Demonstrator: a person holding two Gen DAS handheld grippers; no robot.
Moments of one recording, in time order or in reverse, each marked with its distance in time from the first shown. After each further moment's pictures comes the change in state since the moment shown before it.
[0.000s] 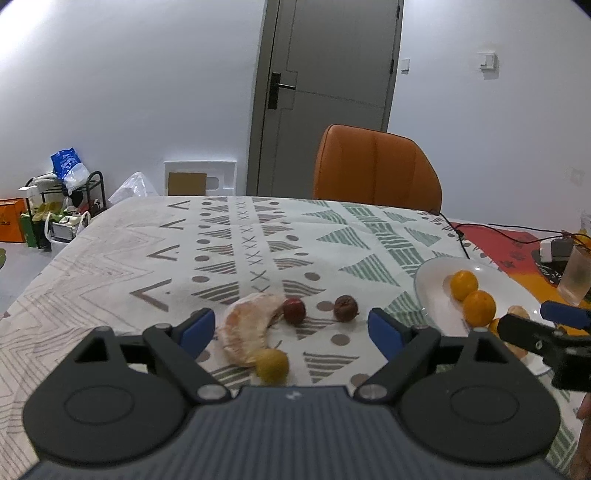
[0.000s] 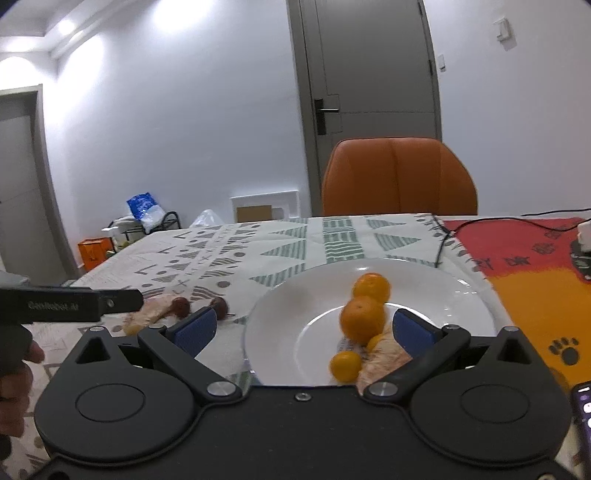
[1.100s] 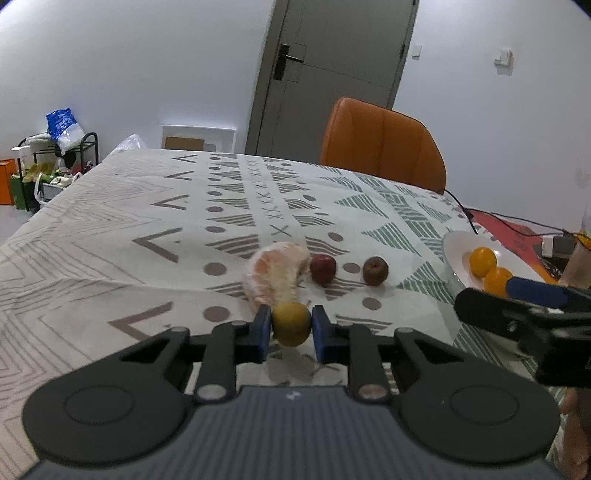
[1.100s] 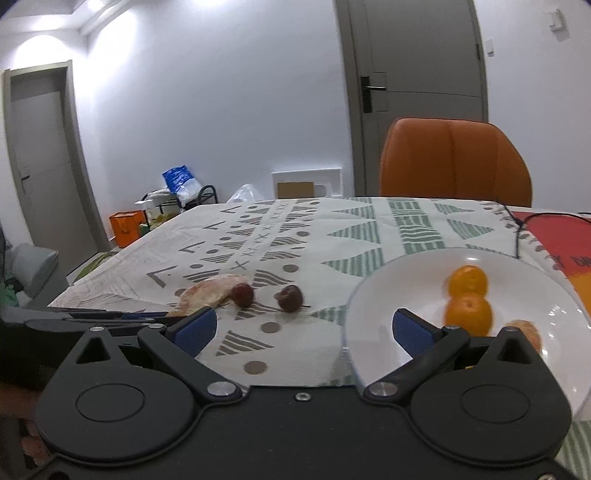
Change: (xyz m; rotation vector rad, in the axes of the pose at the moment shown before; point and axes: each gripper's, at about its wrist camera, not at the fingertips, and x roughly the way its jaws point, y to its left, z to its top) left arm 0.022 0.040 -0.022 -0.077 0.080 -0.049; right arm 0.040 0.059 0.001 -0.060 0.080 0.112
